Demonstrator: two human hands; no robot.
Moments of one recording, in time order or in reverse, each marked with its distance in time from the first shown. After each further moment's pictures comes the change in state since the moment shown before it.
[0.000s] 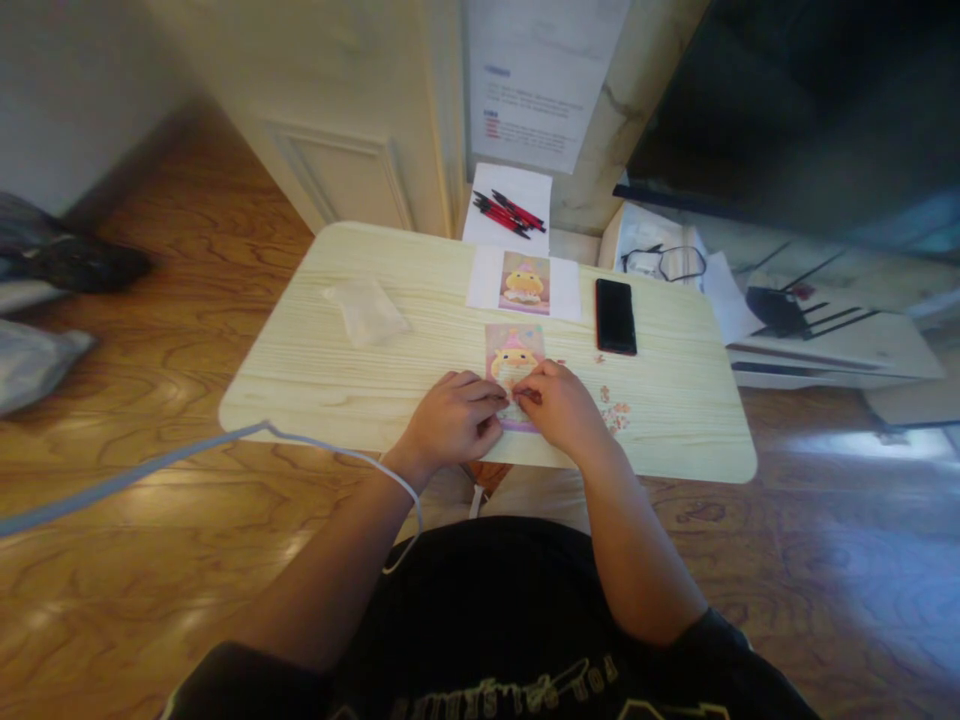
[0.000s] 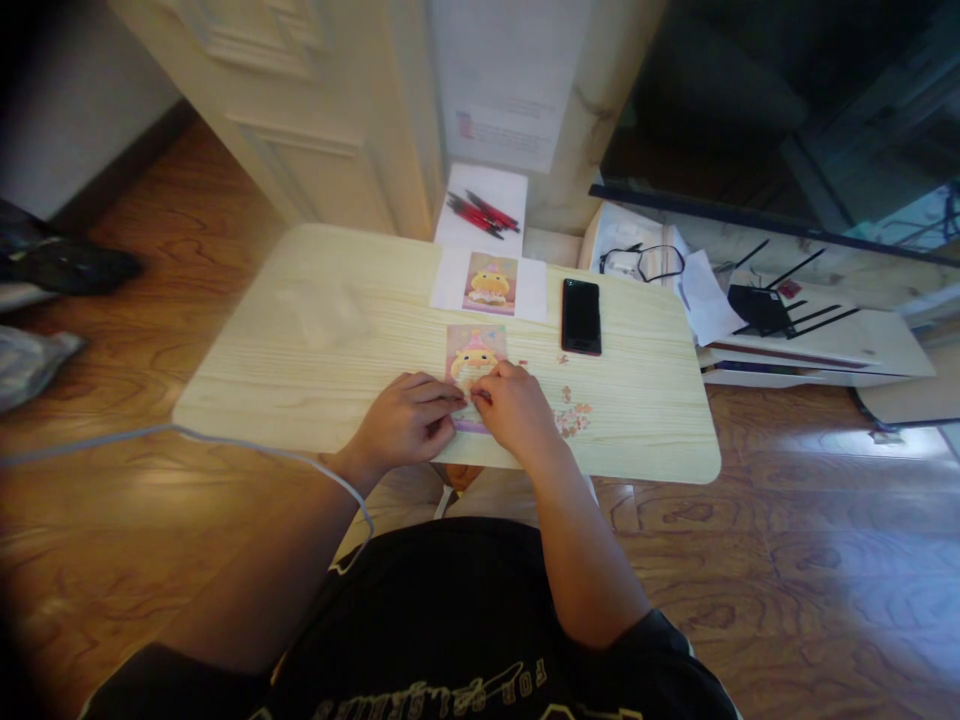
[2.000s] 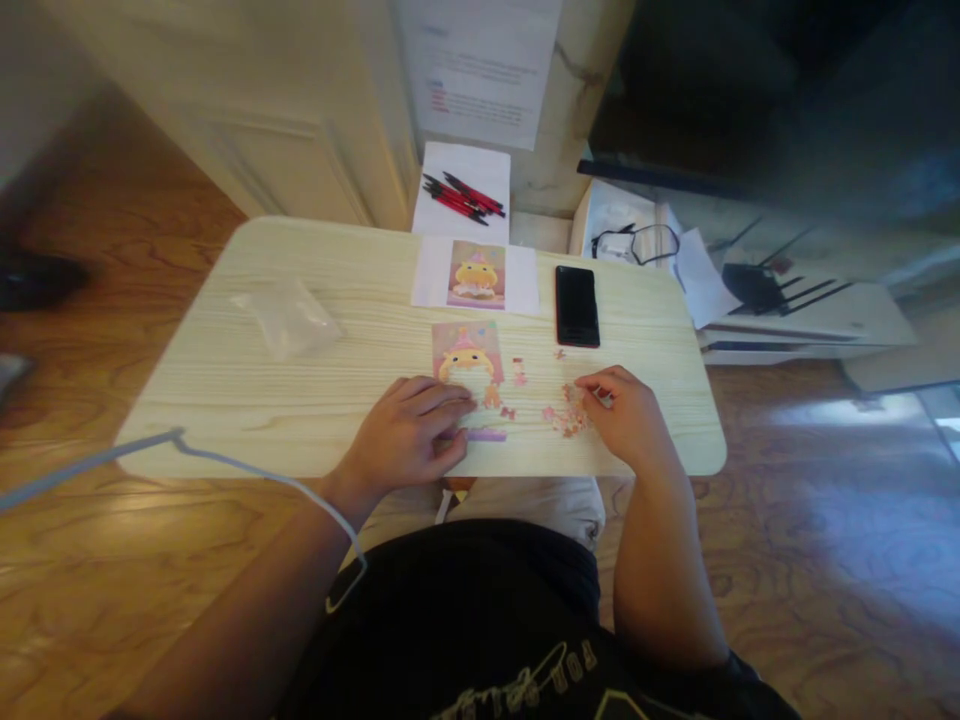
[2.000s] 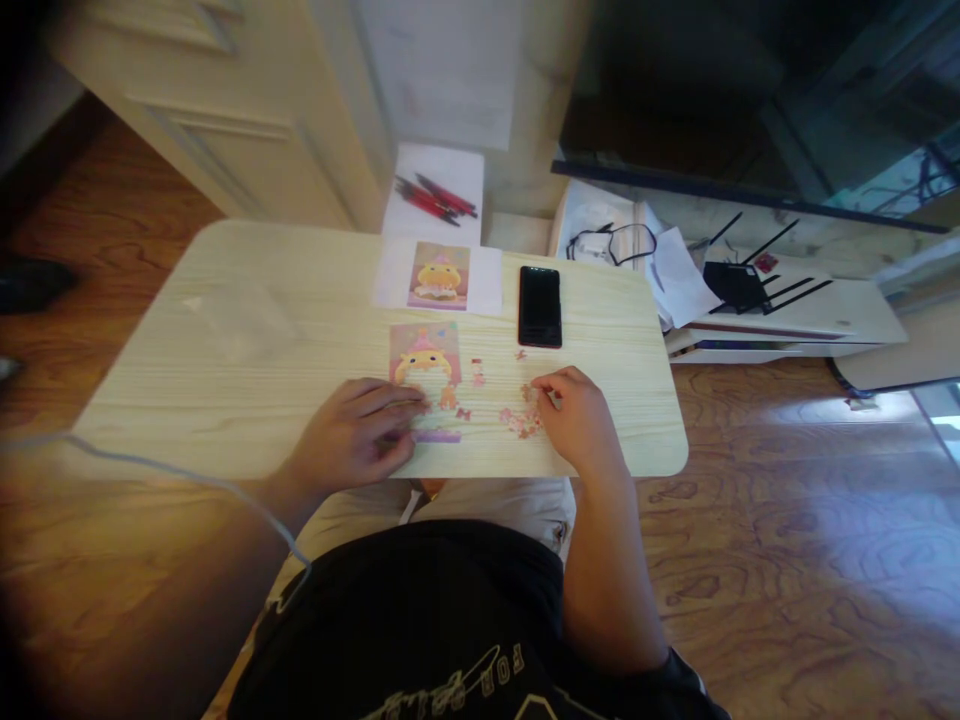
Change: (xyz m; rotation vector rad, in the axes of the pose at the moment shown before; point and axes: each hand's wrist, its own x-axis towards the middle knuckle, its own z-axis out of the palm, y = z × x) left_hand 0.014 0.010 -0.001 -0.046 0.001 0.021; right_hand -0.068 0.091 -0.070 0.119 0.199 0.298
